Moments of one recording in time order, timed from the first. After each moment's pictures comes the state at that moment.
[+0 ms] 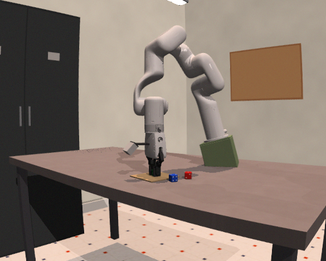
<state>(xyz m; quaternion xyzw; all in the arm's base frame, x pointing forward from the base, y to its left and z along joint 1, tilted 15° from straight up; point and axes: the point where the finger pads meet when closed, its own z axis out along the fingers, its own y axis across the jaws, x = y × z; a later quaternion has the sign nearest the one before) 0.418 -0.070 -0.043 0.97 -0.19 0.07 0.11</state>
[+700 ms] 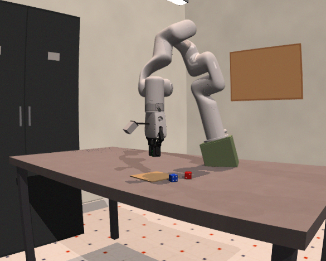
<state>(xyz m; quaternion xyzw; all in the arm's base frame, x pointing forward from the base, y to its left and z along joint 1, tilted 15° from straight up) 0.412 -0.049 0.032 0.97 -0.19 0.07 0.11</state>
